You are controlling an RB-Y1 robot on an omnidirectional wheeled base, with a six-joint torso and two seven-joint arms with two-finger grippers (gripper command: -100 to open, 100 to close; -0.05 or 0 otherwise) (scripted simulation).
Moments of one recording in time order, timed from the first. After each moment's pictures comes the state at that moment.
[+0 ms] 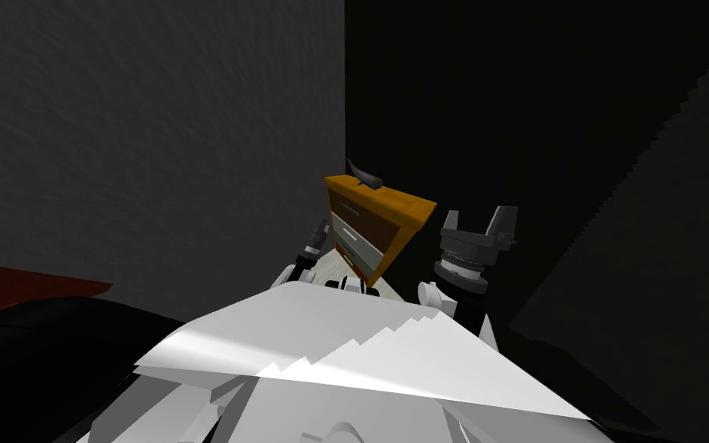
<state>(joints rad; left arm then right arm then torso) 0.40 0.15 -0.14 -1.93 -0.17 -0.49 0.02 0.46 -0.01 -0.07 -2.40 0.10 -0.58 -0.16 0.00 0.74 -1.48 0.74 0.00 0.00</state>
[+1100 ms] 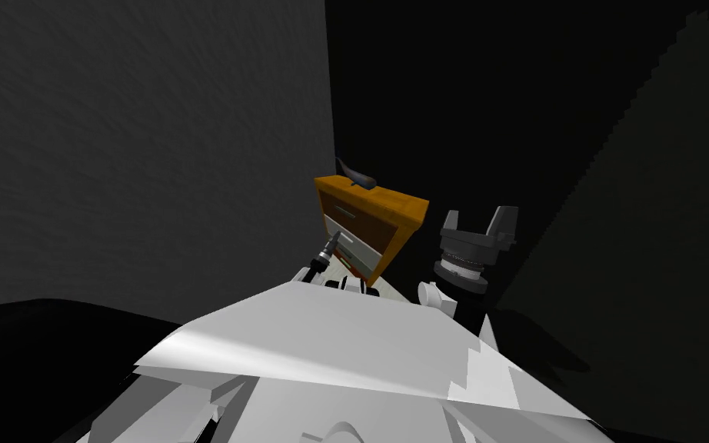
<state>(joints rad) 0.31 0.13 -0.24 -1.65 -0.23 -0.44 -0.02 0.46 -0.01 -0.07 -2.40 0.10 -0.58 -0.16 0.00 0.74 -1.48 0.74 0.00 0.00</state>
